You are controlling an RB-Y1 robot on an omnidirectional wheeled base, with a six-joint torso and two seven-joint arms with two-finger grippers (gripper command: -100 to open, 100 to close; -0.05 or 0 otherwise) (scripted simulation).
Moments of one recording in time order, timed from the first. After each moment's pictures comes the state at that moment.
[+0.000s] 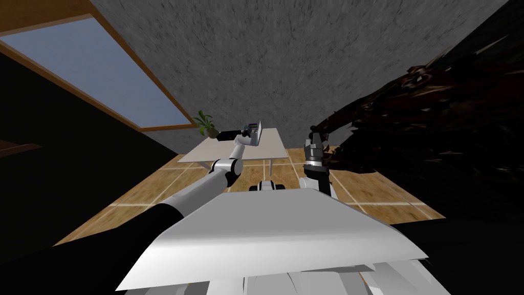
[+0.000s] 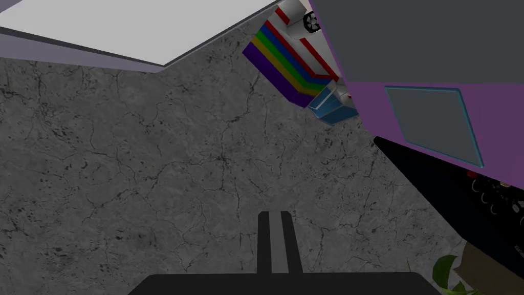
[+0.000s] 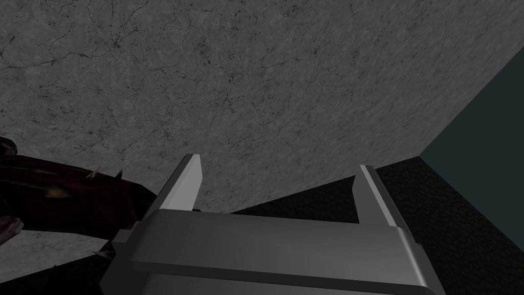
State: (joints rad) left arm -1.00 0.06 0.26 -0.69 -0.43 0.29 -0.38; right arm 0.51 0.05 -0.01 -2.25 0.00 -0.40 0.17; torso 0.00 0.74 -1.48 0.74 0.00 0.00
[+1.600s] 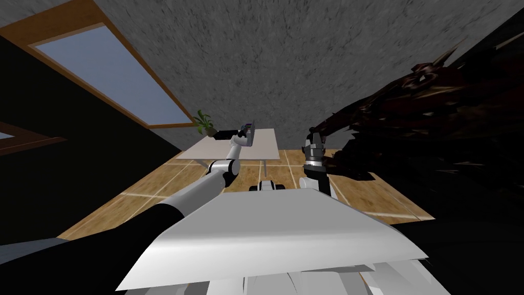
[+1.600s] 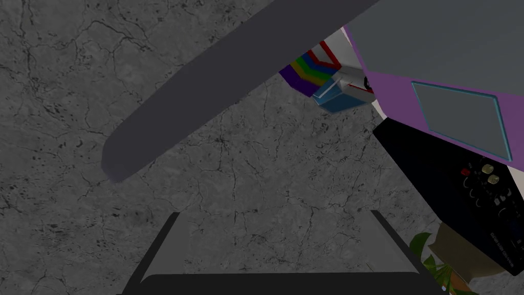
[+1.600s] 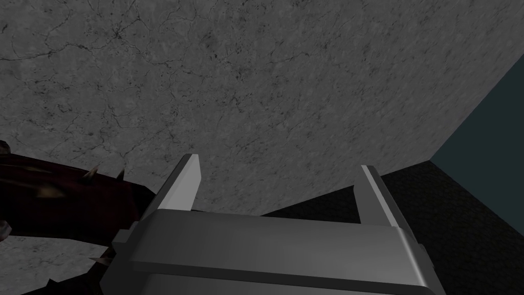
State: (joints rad) left arm -0.96 0.11 0.28 -0.73 -0.43 0.26 -0.35; right arm 0.51 0.05 0.00 -2.25 0.00 -0.40 0.17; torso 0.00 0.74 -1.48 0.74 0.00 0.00
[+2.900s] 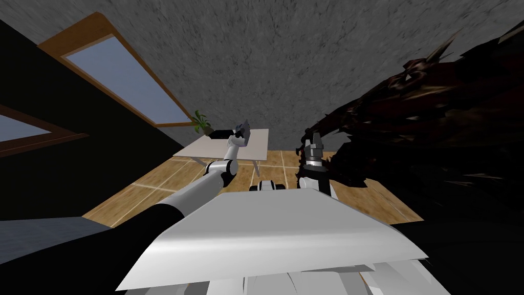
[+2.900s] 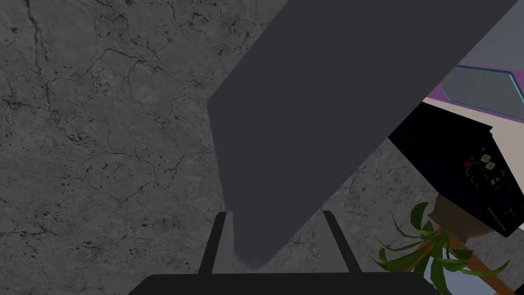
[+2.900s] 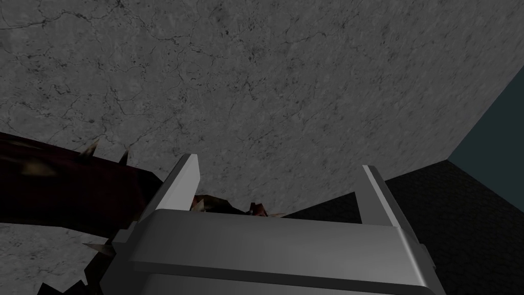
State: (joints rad) left arm -0.95 0.15 0.30 -0.74 -0.49 0.27 -0.37; right arm 0.51 0.05 -0.01 -2.25 0.00 -0.40 0.17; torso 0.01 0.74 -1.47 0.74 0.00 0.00
